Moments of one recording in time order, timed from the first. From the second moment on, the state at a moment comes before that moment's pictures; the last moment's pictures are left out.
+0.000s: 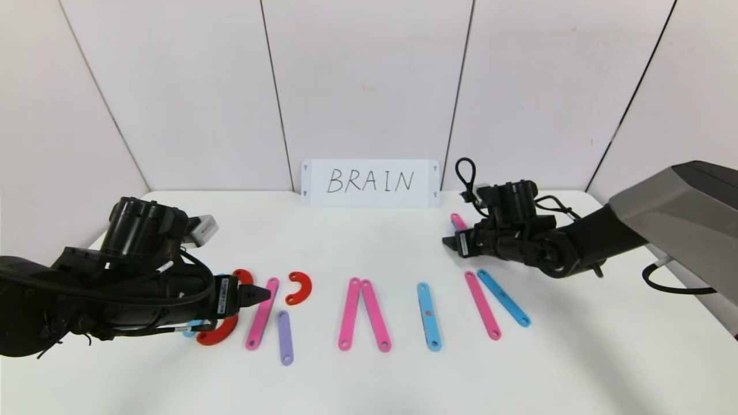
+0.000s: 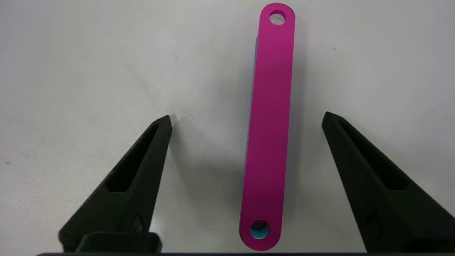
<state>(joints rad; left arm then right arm) -0.26 1.61 -0.71 -0.15 -0.11 -0.25 0.30 2.25 -1.23 -0.43 -0.03 0.02</state>
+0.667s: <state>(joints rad) -0.26 1.61 -0.71 -0.15 -0.11 -0.25 0.30 2.25 -1.22 -0.43 -0.03 0.03</state>
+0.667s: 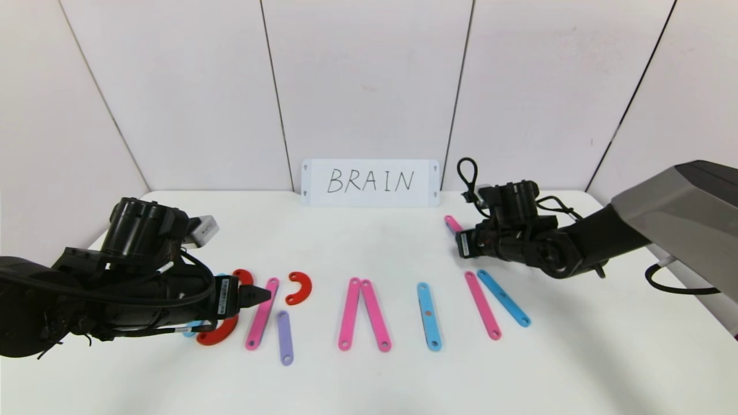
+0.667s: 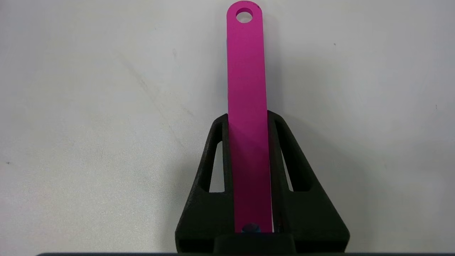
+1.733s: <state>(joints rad) -0.27 1.61 -0.70 -0.15 -0.11 -0.25 0.24 1.90 -0.78 -0.38 -0.07 0.21</state>
